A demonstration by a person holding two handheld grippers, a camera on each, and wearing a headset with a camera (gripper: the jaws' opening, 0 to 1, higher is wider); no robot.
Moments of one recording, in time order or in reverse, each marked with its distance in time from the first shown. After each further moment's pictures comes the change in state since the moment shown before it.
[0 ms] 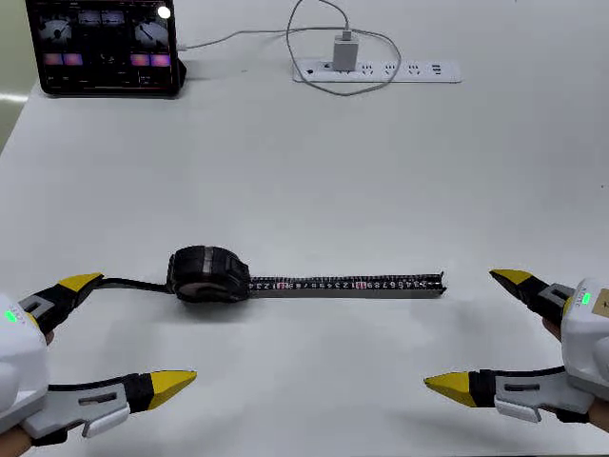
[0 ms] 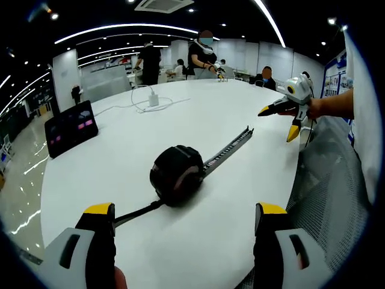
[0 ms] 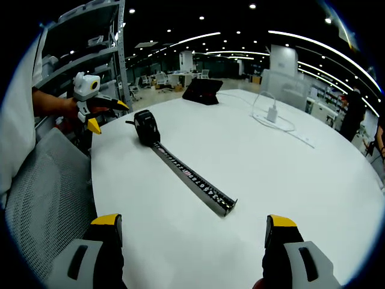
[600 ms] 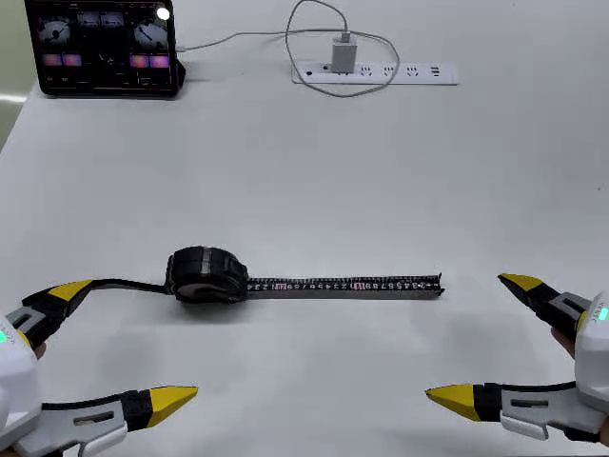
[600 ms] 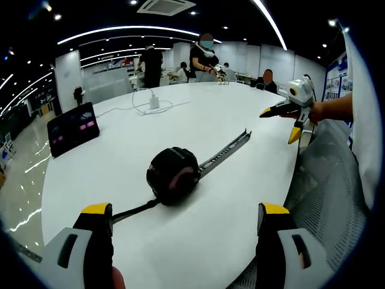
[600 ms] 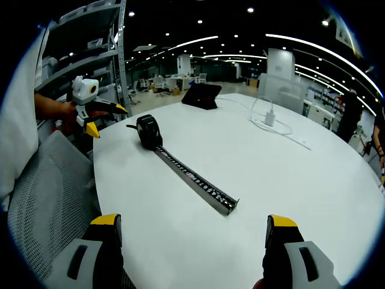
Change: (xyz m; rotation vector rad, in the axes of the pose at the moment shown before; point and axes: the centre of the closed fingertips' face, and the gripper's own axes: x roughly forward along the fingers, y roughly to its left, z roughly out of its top) left arm -0.008 -0.008 0.001 -0.014 -0.020 0.014; right arm -0.010 0.010 0.002 0.006 -0.027 -0.017
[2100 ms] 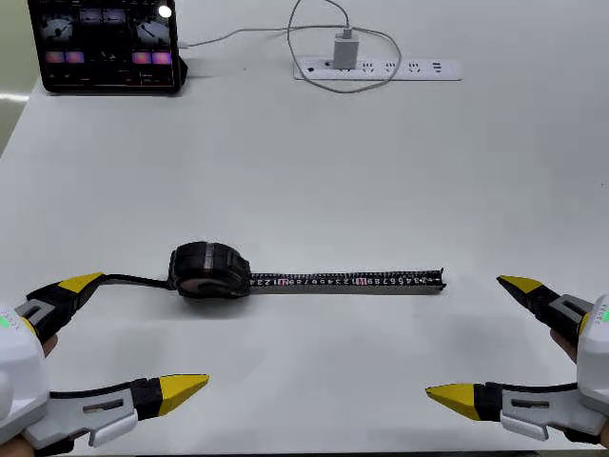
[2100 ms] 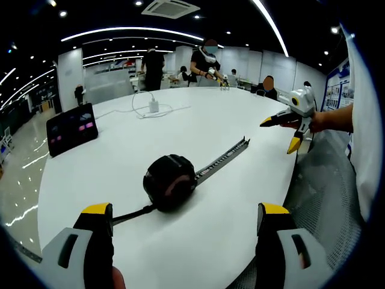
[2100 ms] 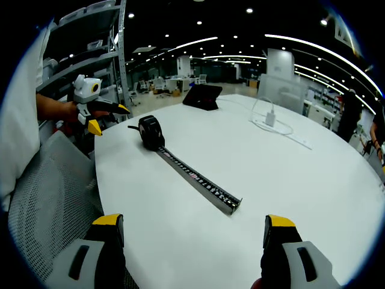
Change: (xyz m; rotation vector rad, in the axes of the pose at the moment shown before) left arm 0.002 -0.004 0.010 -0.034 -0.027 -0.014; right arm -0.001 0.005 0.000 0.001 -0.008 0.003
